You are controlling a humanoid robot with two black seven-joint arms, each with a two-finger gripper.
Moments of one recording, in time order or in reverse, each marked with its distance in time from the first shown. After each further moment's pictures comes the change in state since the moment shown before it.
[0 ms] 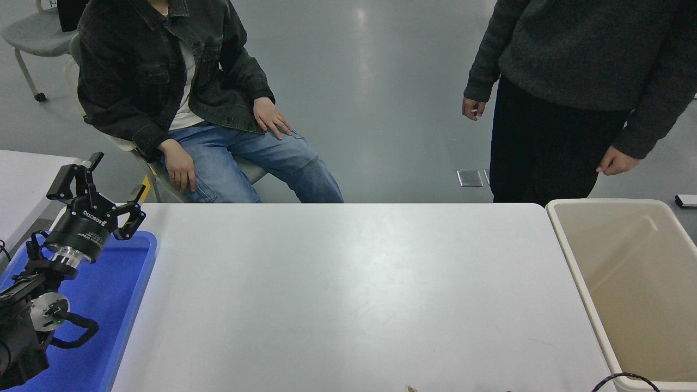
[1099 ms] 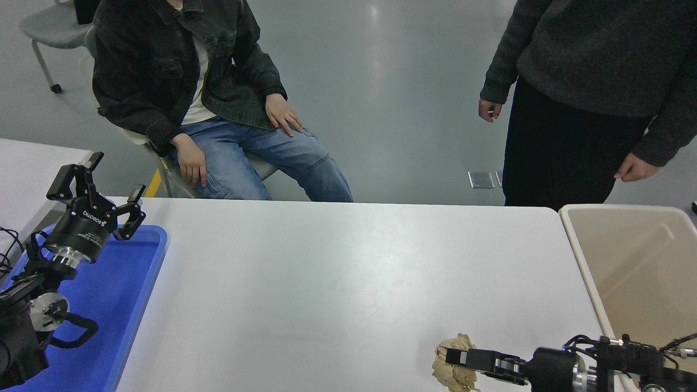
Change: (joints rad) left arm 0.000 0.000 0.000 0.000 0.000 0.000 0.000; right arm 0.152 -0.419 0.178 0.338 0.261 0.259 0.055
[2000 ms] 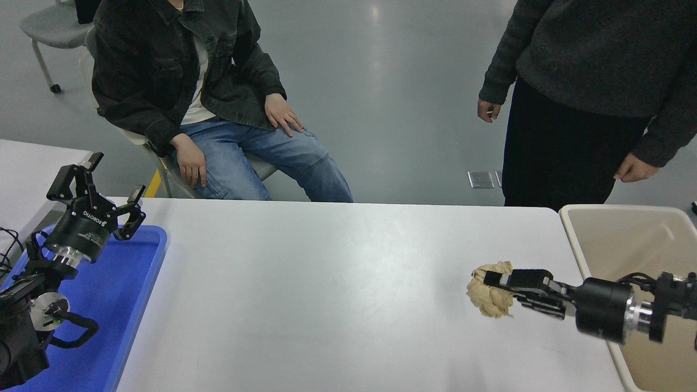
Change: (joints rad) left arm 0.000 -0.001 0.000 0.000 0.000 0.001 0.000; right arm 0.044 -0.182 0.266 -0.002 0.206 0.182 0.021
